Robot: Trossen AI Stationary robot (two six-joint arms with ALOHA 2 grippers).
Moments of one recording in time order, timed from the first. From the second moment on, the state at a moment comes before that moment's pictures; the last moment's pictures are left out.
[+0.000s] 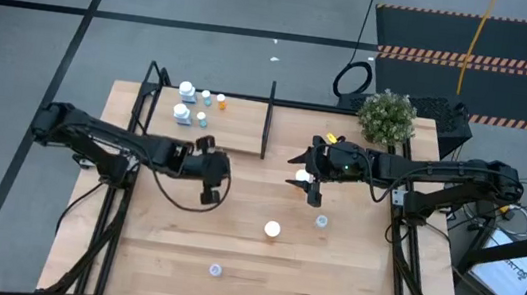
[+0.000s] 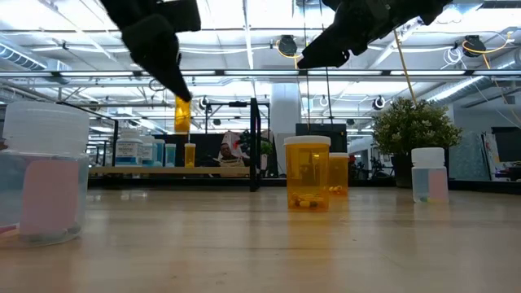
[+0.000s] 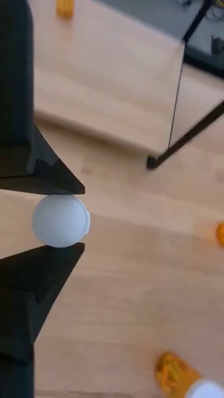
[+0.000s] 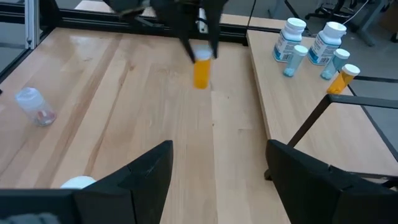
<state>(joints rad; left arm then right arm) -0.10 1.35 0.99 -0.63 -0.34 -0.16 -0.07 1.23 0.82 -0.06 -0.02 -0.10</state>
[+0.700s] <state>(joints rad) 0.28 1.35 1.12 -0.71 -0.34 -0.12 -0.07 1.23 0.82 -0.04 0.02 -0.17</state>
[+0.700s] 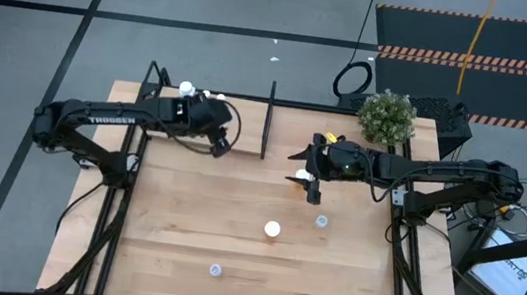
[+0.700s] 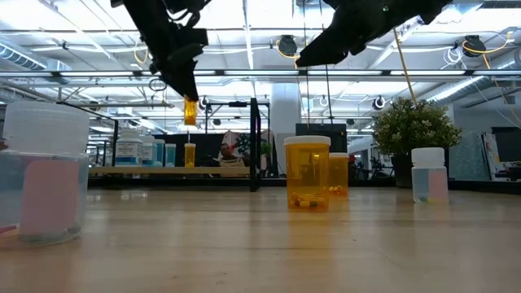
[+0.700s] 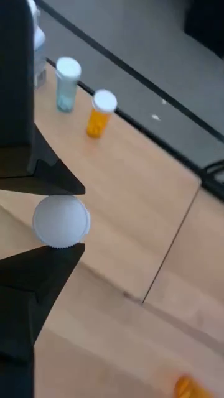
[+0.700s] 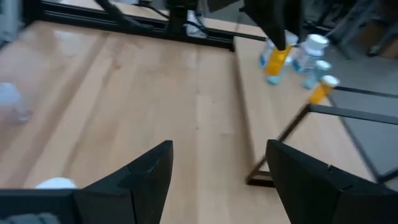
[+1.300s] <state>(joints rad) 0.48 1.36 0.90 -0.46 -0.33 -0.19 -0.09 1.23 0.82 -0.04 0.06 -0.19</state>
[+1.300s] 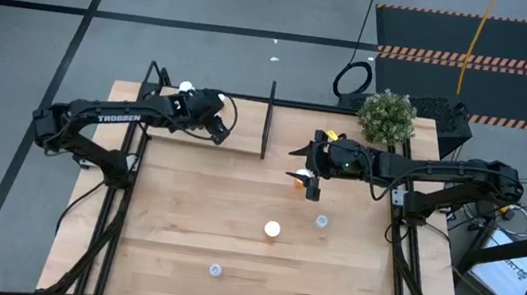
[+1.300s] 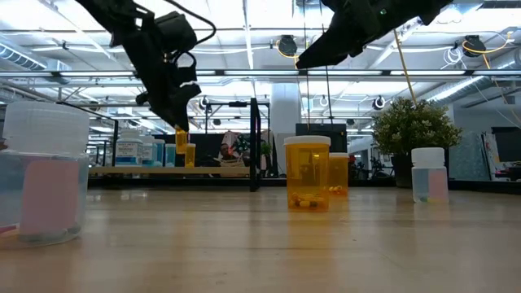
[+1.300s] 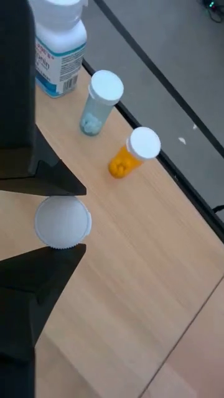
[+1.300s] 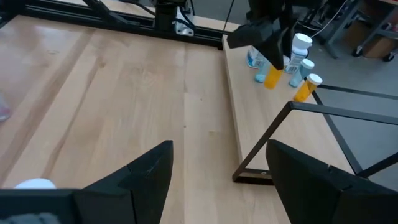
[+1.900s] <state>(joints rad) 0.56 1.36 0.76 -0.27 -0.26 -0.10 -0.09 1.23 0.82 -0.04 0.06 -0.18</state>
